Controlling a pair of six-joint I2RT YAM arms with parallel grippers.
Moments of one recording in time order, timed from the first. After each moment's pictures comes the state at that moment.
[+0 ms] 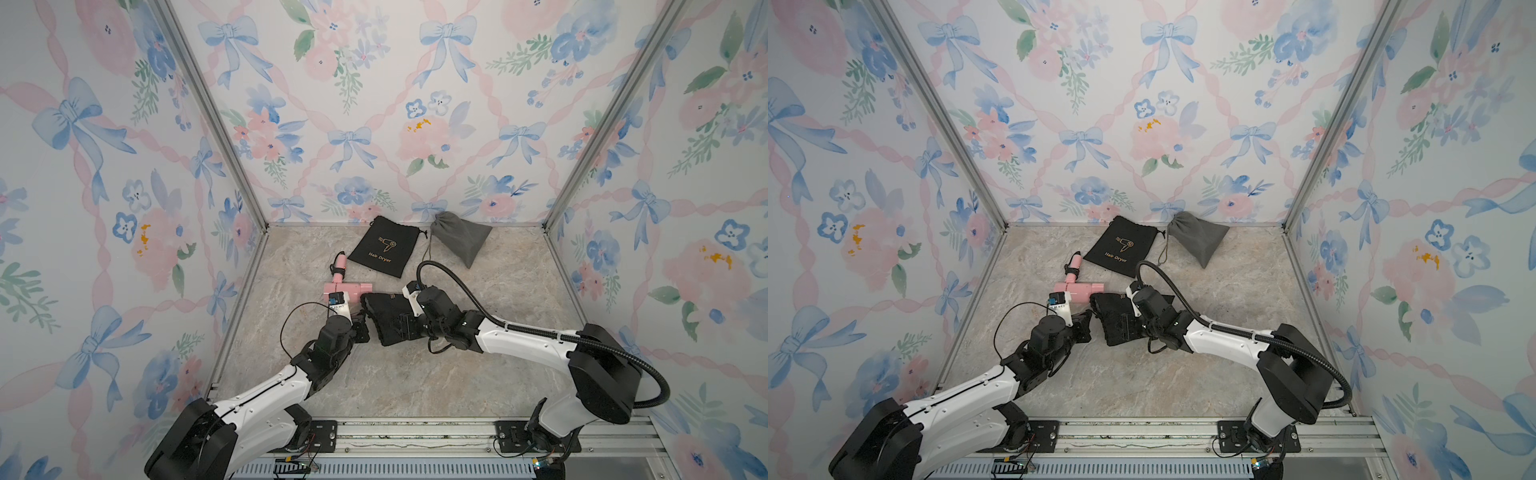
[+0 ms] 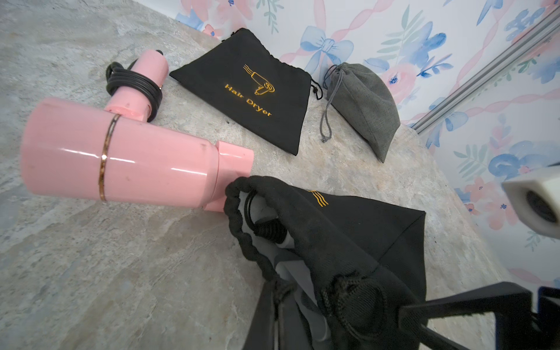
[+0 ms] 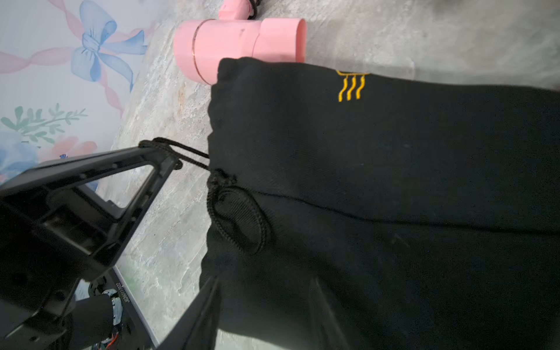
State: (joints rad) left arm -0.61 1.01 0.30 0.30 -0.23 -0.60; right arm 0.90 1.74 1.10 -0.09 -0.12 0.65
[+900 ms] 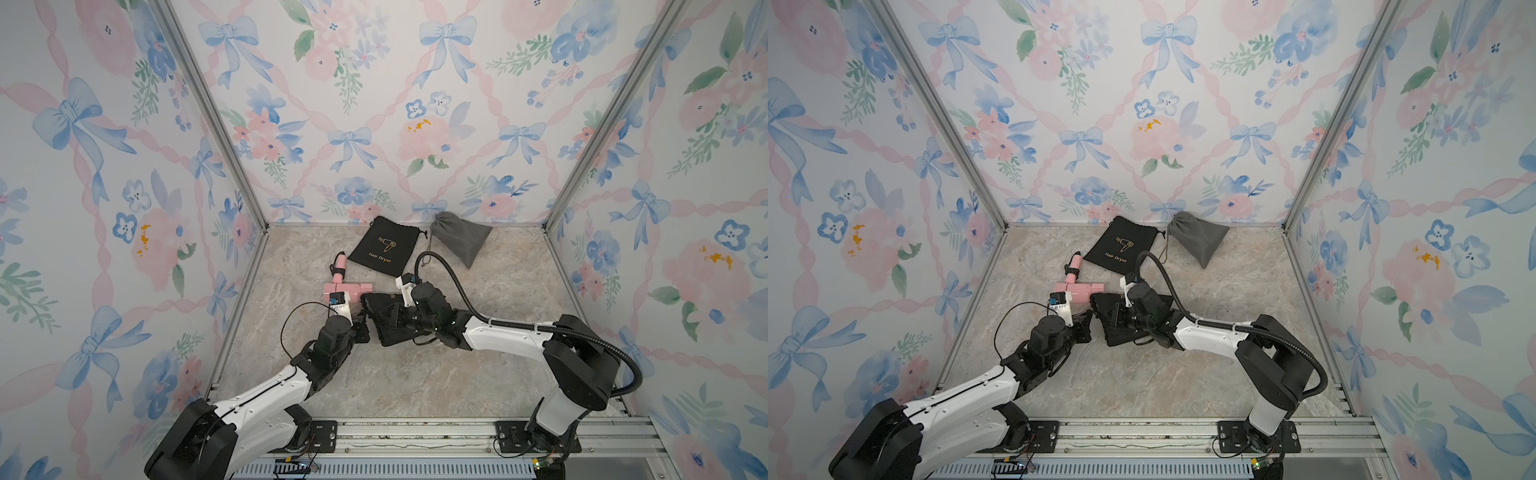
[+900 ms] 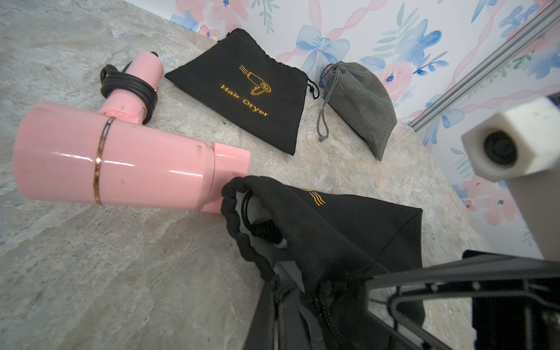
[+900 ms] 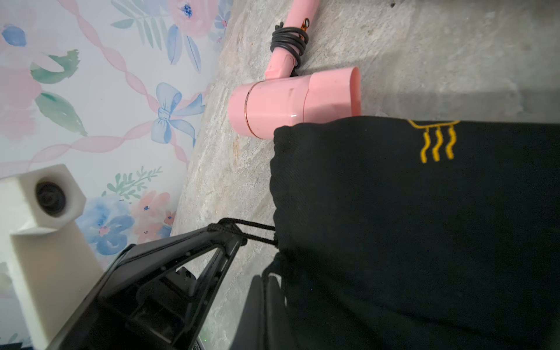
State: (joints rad) left arm -0.61 1.01 0.30 0.30 -0.22 -0.59; right arm 0.90 1.85 1.13 0.21 -0.18 0.87
